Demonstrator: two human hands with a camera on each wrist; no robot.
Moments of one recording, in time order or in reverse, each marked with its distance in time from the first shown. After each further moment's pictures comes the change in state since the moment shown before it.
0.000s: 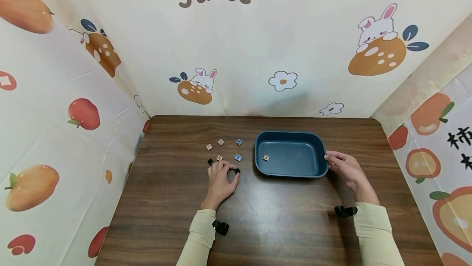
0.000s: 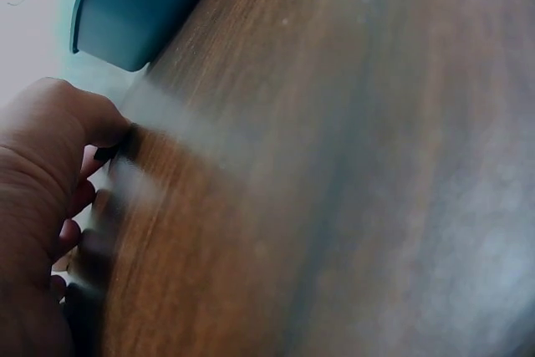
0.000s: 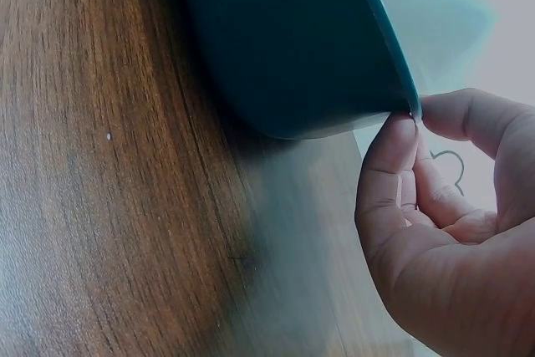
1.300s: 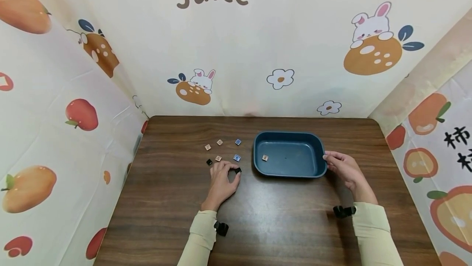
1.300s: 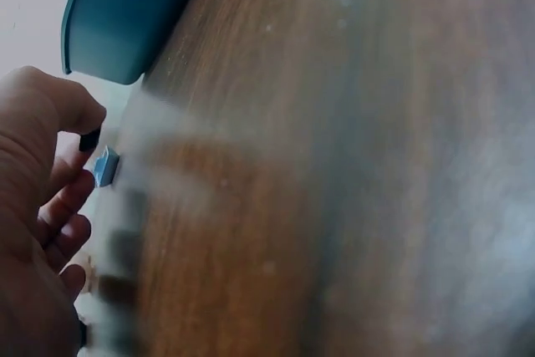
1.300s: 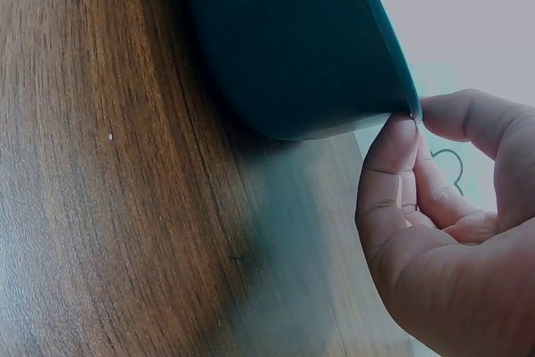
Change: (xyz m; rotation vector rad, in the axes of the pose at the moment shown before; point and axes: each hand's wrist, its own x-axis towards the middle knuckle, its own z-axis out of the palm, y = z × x) left_hand 0.004 0.014 -0.003 -0.089 -0.029 -0.026; right_hand -0.004 -0.001 0.000 -0.047 0.004 -0.023
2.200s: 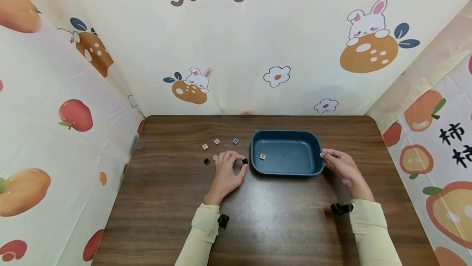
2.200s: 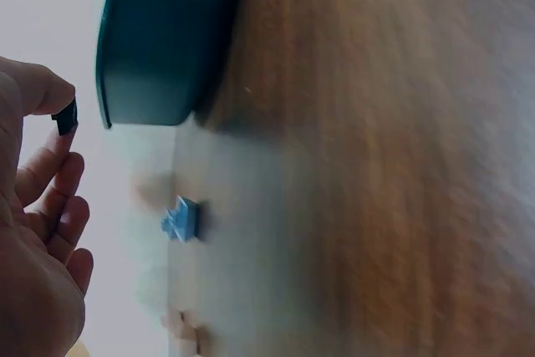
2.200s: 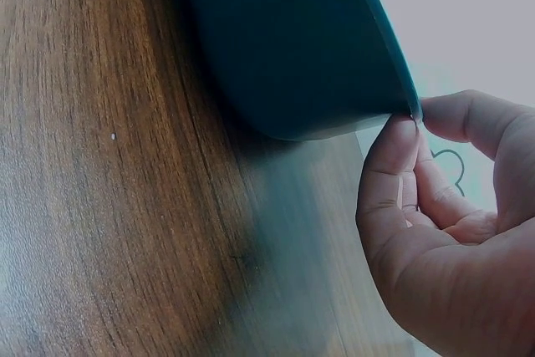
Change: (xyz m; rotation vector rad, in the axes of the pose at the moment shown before) left_hand 0.025 0.037 -0.009 -0.058 0.027 0.134; right_hand 0.000 0.000 0.000 -0.024 0.018 0.028
